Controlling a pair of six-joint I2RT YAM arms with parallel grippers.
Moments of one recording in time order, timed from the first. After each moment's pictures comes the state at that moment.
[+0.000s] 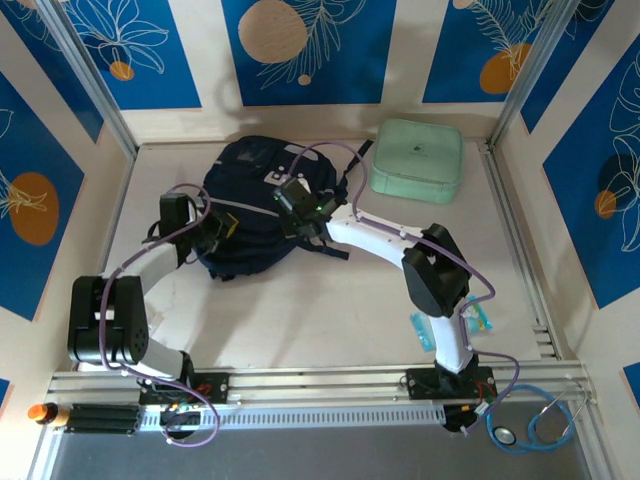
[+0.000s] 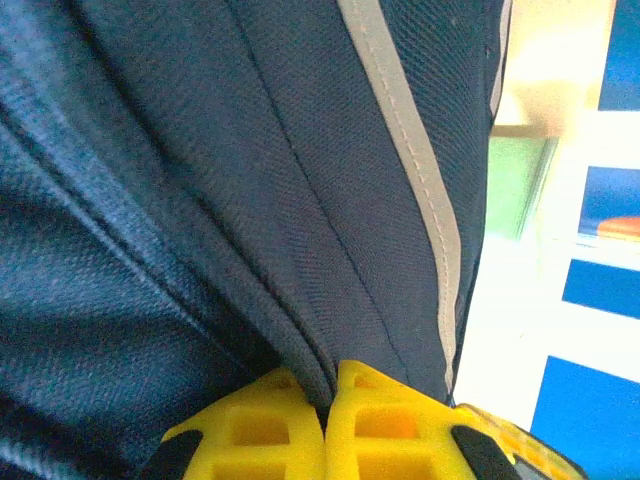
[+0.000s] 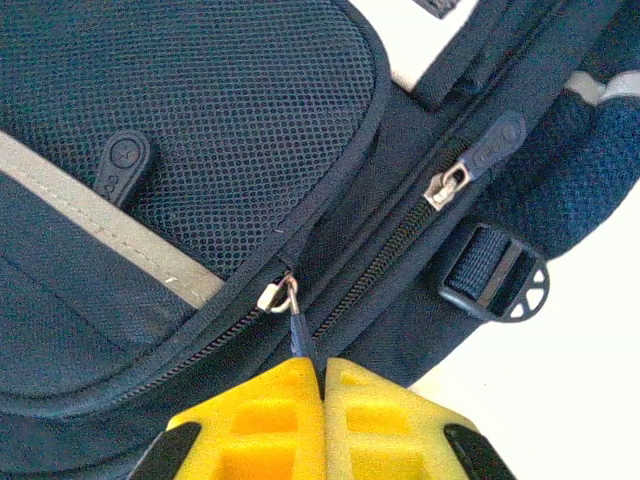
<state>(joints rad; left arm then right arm) -0.03 1.48 0.78 -0.01 0.58 -1.02 0.81 2.00 1.62 -0.57 0.27 0.49</state>
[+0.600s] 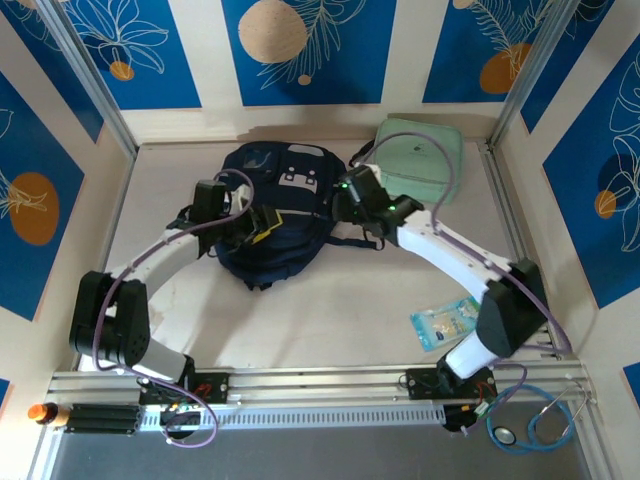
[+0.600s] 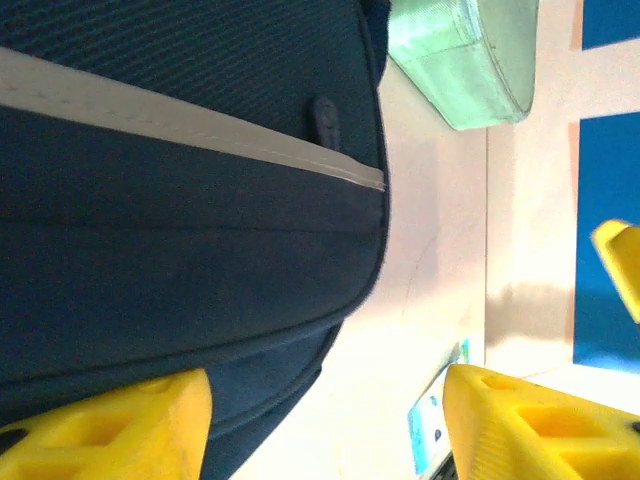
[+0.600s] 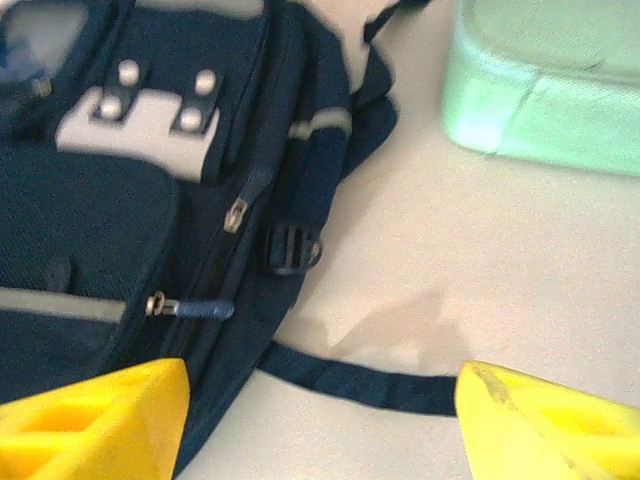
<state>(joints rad) -0.26 1.48 0.96 -0.23 0.66 -0.71 0.62 1.49 1.26 -0.56 0.35 0.52</state>
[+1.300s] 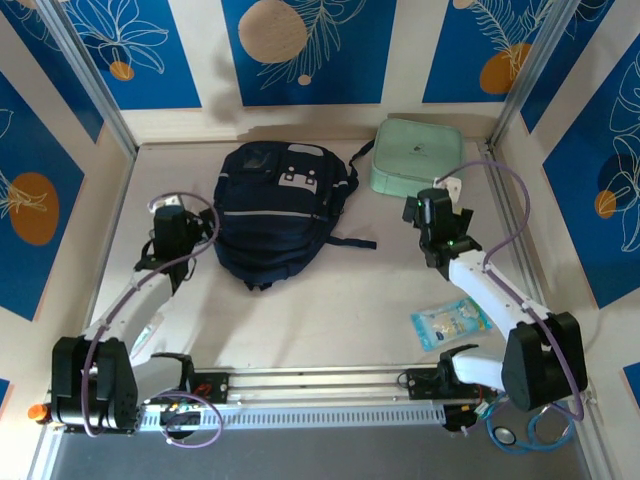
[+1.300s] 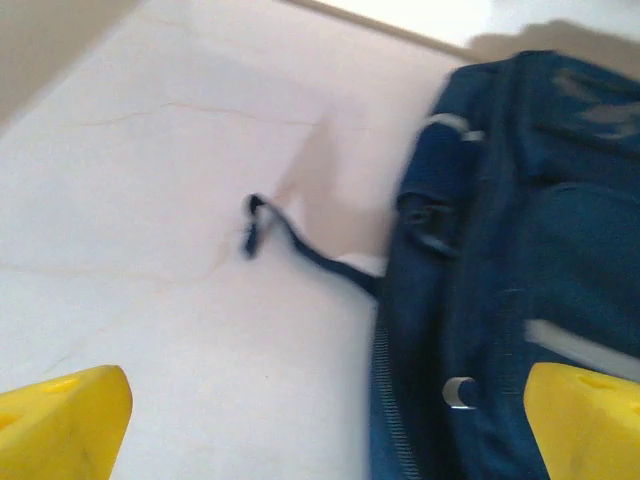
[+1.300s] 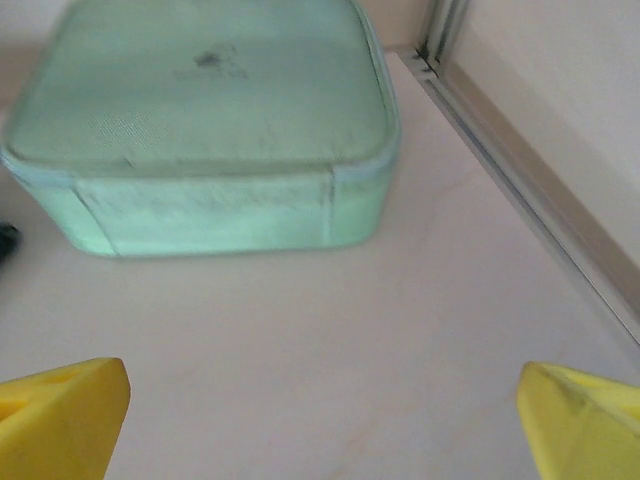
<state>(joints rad) -0.08 1.15 0.60 0.00 -0.27 -0.34 0.27 1.21 0.72 -0.09 0.56 0.26</state>
